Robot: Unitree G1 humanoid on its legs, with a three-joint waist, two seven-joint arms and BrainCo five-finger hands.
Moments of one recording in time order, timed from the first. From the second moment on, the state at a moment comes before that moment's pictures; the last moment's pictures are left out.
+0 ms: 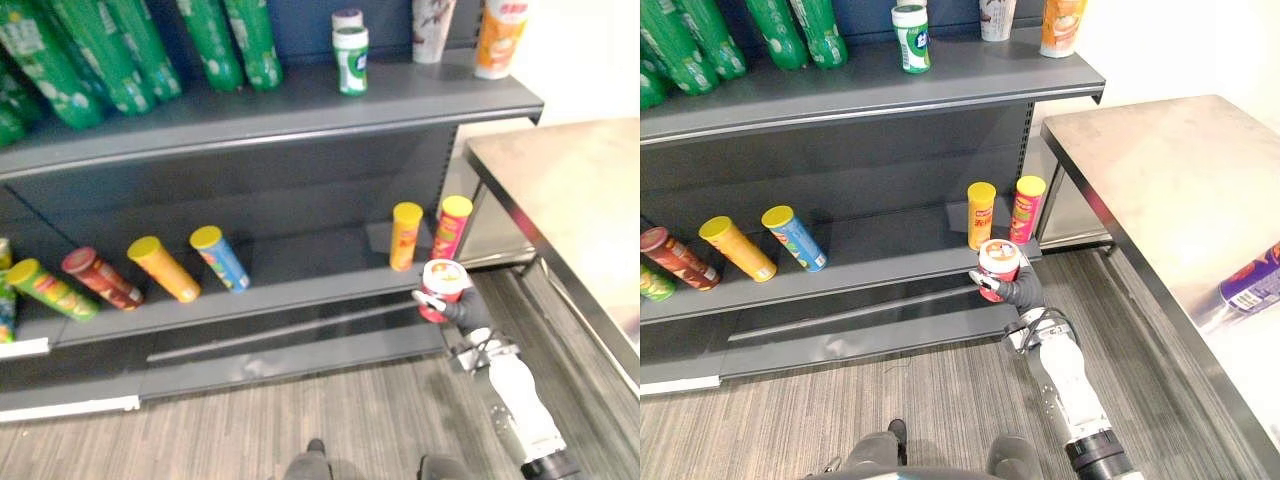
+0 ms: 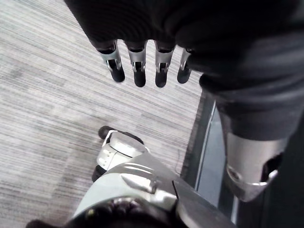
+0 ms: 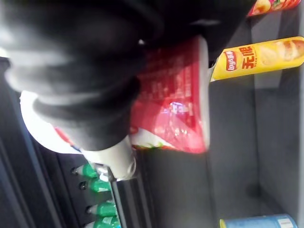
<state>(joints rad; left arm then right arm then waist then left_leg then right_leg) 0.23 0.14 -0.04 1.12 -0.51 -0.16 0.14 0.01 -0.29 0.24 0.02 0.40 -0.31 0.13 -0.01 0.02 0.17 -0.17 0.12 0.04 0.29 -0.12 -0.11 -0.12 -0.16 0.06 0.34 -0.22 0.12</state>
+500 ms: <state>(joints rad) 0.19 0.17 -0.11 1.10 -0.42 -0.19 0.14 -0.07 -0.23 0.25 0.09 0.39 -0.33 0.11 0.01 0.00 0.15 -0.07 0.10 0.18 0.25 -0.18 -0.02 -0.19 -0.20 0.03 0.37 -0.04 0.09</state>
